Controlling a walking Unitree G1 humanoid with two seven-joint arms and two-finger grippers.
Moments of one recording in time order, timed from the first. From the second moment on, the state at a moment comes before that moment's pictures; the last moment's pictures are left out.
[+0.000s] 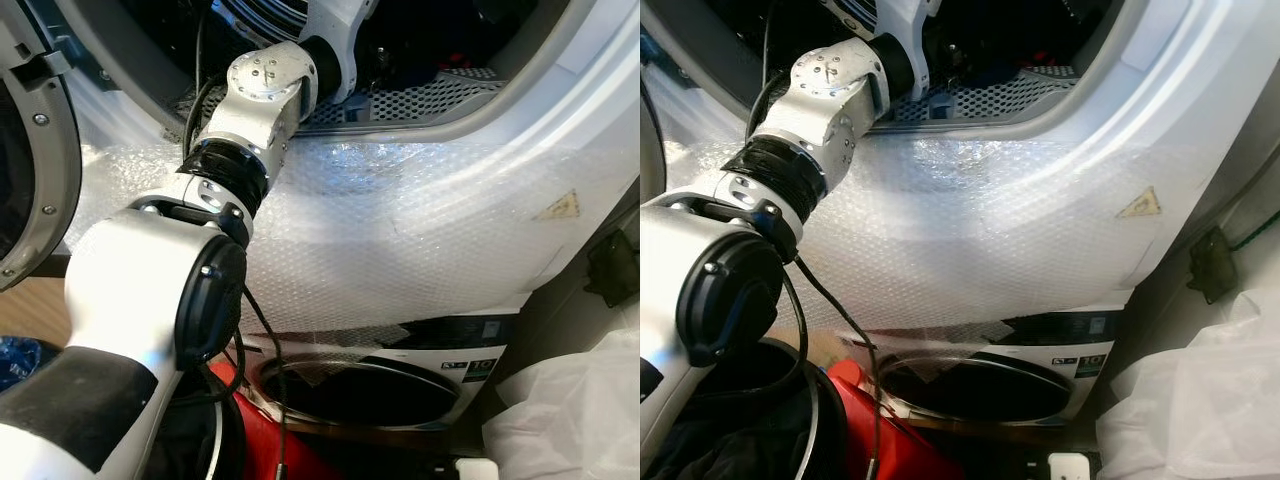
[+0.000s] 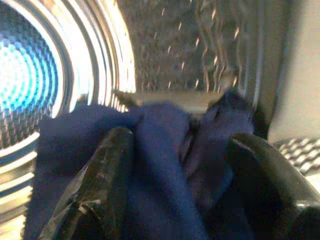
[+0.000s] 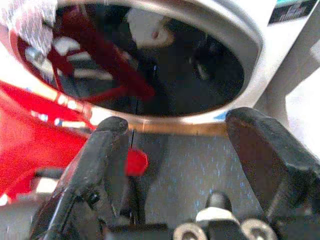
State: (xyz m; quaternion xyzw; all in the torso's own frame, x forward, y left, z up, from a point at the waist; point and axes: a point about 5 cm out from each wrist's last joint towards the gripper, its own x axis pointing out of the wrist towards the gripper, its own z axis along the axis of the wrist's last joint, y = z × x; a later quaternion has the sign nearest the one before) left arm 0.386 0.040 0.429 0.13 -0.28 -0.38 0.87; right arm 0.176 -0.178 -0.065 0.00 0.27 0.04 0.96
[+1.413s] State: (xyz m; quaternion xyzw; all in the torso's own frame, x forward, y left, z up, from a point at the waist) left arm 0.384 0.049 0.457 0.32 -0.22 -0.30 0.87; right arm 0.195 -0.140 -0.069 0.00 0.32 0.09 0.94
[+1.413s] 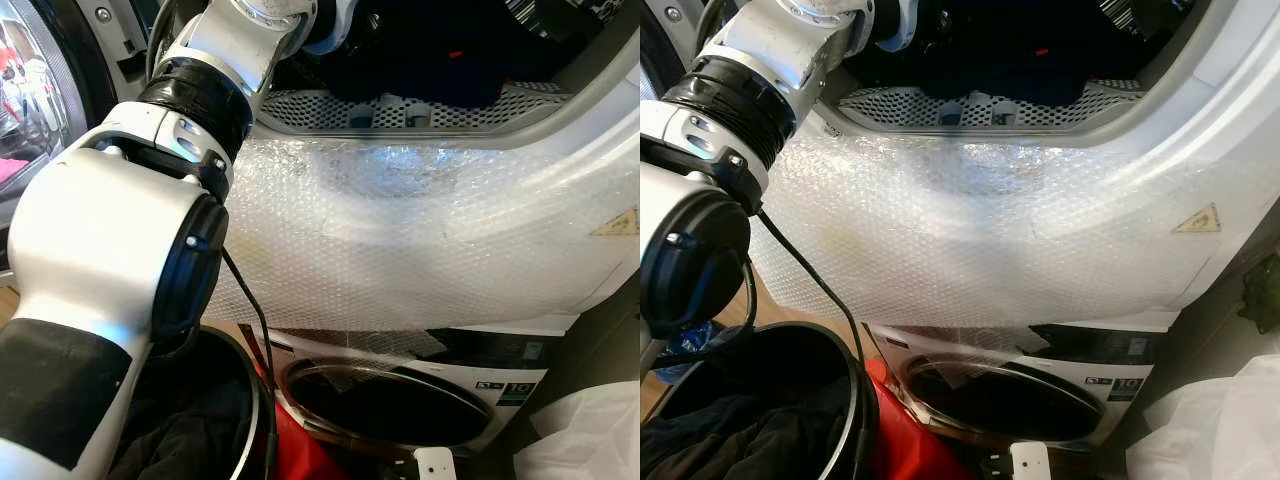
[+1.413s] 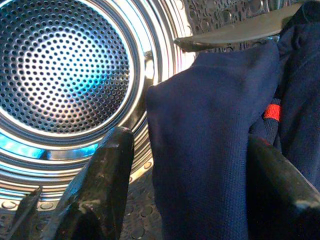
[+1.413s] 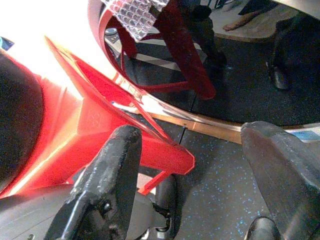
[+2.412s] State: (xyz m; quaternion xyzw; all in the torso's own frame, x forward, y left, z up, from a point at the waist) left arm 0.360 0.027 0.468 0.31 -0.29 -0.44 0.79; right arm 0.190 -0.137 -0.072 0.00 0.33 0.09 0.94
